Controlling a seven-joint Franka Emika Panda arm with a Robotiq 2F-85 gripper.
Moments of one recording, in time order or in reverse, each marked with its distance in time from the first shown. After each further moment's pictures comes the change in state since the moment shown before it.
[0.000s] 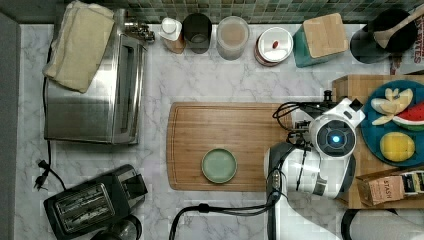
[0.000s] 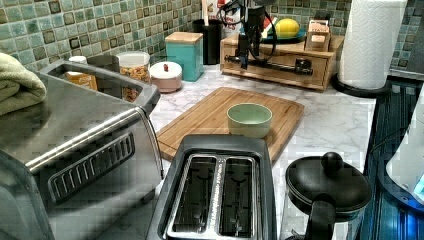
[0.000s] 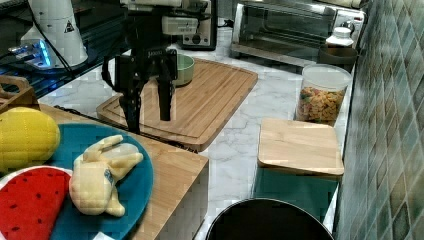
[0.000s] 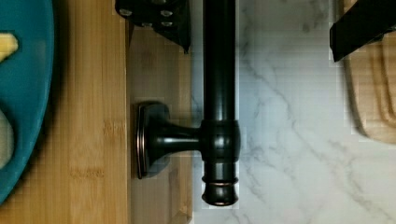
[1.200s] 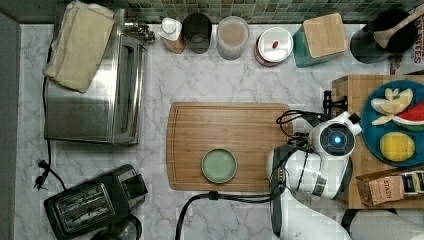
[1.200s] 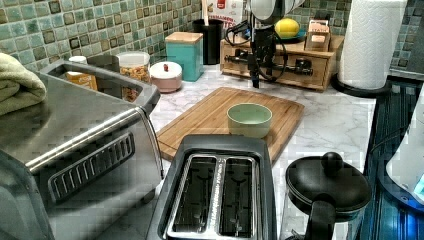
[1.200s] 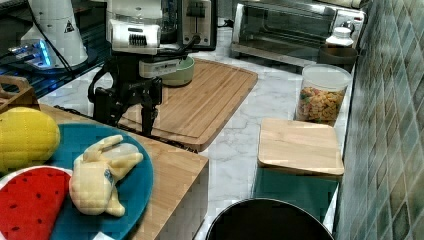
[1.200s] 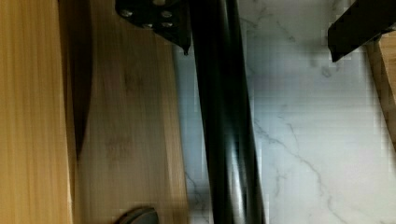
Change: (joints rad) arm -0.015 0.083 -0.022 -0.020 0.042 -0.030 0.052
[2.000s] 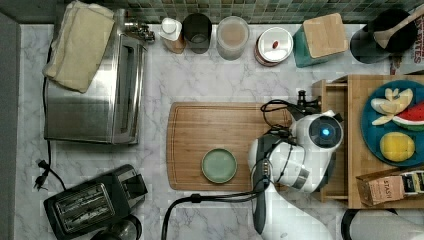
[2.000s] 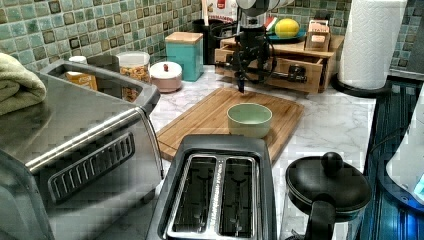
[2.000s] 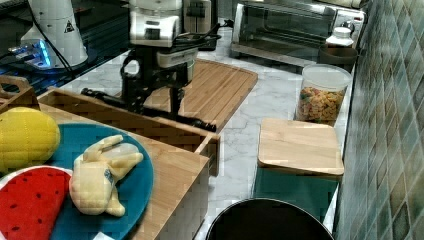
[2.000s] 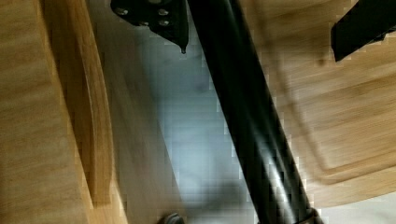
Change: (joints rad) arm 0.037 -0.050 0.102 -0.020 0.223 -0.118 0.124
